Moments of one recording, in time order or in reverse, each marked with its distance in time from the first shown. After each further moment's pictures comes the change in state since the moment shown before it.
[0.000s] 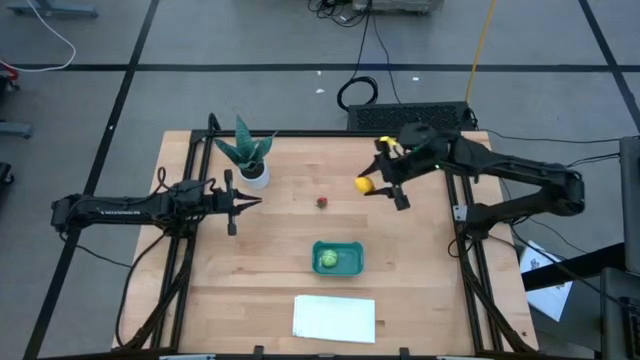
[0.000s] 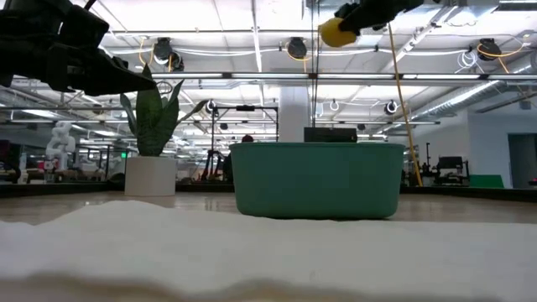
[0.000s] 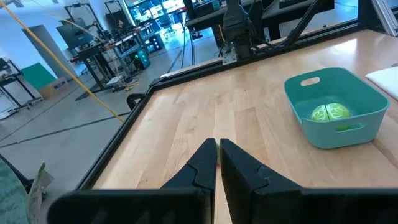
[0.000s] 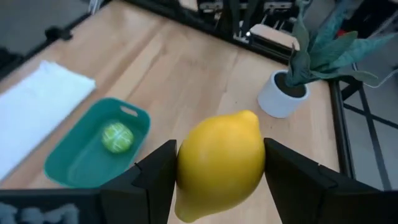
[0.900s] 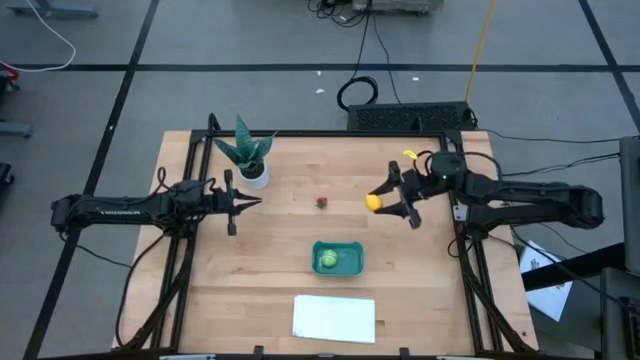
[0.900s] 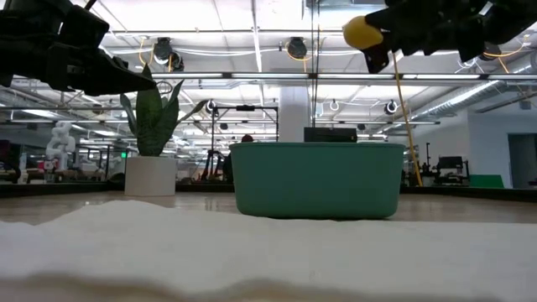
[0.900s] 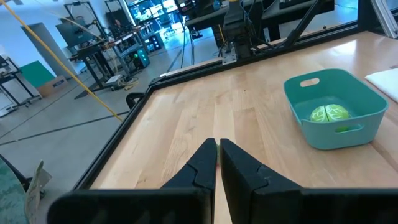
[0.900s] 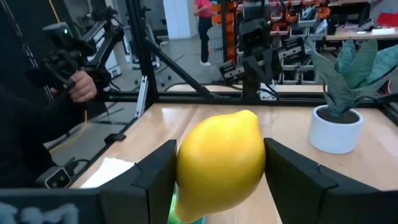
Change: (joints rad) left arm 0.000 0.000 0.000 0.000 0.000 -0.011; right arm 0.002 -0.248 -0.614 0.826 -0.185 0.536
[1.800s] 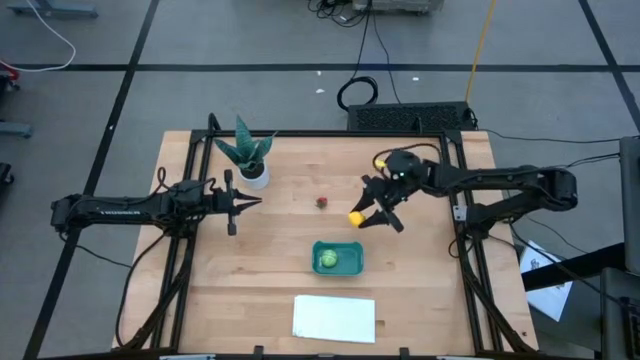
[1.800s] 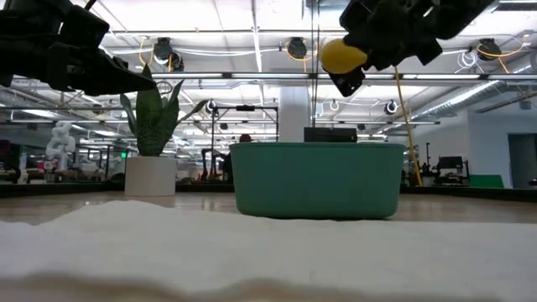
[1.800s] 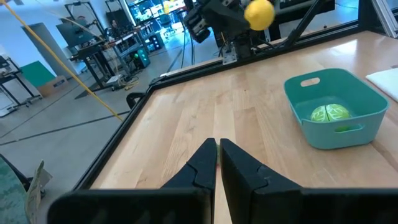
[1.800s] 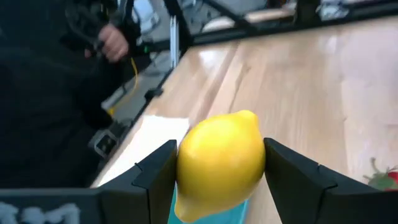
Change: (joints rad) left arm 0.000 0.000 0.000 0.000 -0.002 0.002; right arm 0.060 0.354 0.253 -0.268 -0.148 -0.017
